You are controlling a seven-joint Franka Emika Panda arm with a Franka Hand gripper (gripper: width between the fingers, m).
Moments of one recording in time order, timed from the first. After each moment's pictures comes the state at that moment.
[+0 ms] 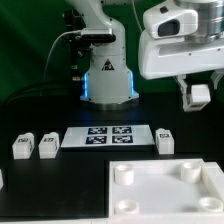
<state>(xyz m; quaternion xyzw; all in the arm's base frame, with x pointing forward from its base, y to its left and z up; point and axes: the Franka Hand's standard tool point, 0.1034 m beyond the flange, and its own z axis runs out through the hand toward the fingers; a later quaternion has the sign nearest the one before) 0.461 0.149 0.126 -0.99 -0.01 0.10 0.05</state>
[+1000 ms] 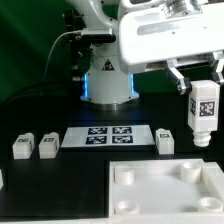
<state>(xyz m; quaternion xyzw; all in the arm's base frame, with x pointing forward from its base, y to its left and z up) 0.578 0.114 0.177 -0.94 -0.05 -0.33 0.06</state>
